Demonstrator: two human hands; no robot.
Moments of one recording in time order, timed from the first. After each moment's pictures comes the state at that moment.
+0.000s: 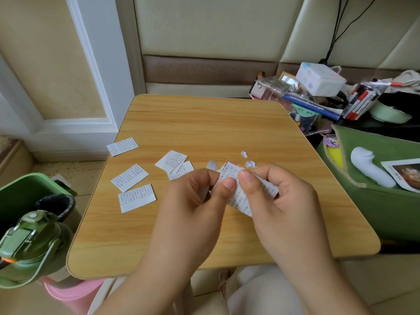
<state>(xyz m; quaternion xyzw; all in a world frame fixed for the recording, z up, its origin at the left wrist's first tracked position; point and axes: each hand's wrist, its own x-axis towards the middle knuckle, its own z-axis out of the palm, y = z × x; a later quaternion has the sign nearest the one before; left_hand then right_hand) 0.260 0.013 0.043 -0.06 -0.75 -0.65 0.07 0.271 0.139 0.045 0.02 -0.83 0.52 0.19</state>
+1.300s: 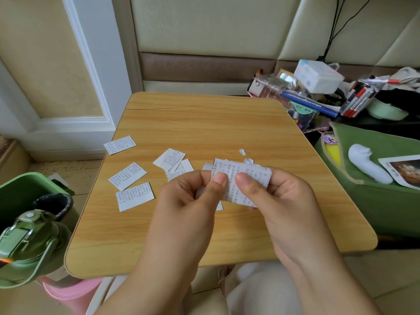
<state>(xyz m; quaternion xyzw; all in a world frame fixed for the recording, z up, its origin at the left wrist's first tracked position) 0.265 0.016 0.046 -0.01 -0.68 -0.74 0.02 0.265 0.146 0.036 0.01 -0.71 0.70 0.08</state>
